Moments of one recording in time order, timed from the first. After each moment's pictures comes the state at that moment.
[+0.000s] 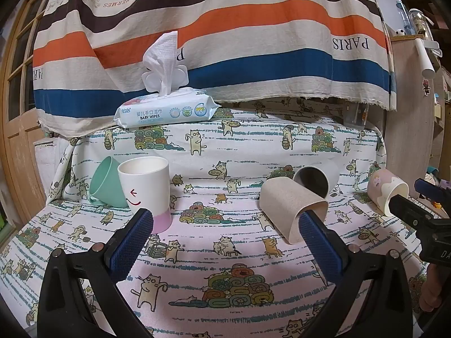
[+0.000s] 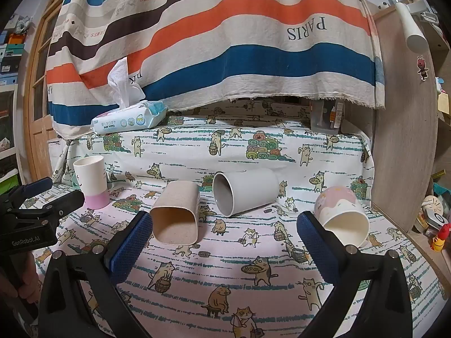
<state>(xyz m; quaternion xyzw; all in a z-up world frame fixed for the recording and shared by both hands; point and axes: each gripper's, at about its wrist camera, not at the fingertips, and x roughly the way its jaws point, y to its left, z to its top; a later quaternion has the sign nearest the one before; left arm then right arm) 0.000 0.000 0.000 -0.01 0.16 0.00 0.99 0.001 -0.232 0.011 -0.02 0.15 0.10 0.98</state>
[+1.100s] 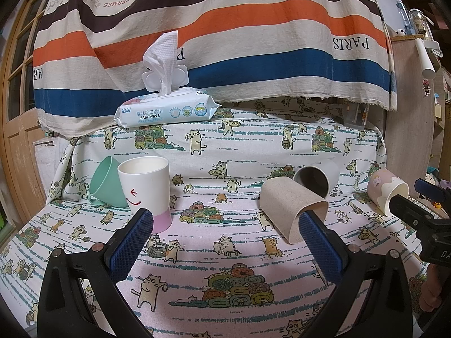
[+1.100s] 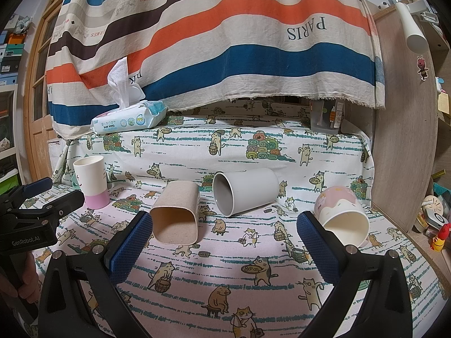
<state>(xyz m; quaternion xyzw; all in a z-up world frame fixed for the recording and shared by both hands) 0.000 0.000 0.000 -0.01 0.16 0.00 0.99 0.001 -0.233 0.010 -0.02 0.15 0.10 0.98</state>
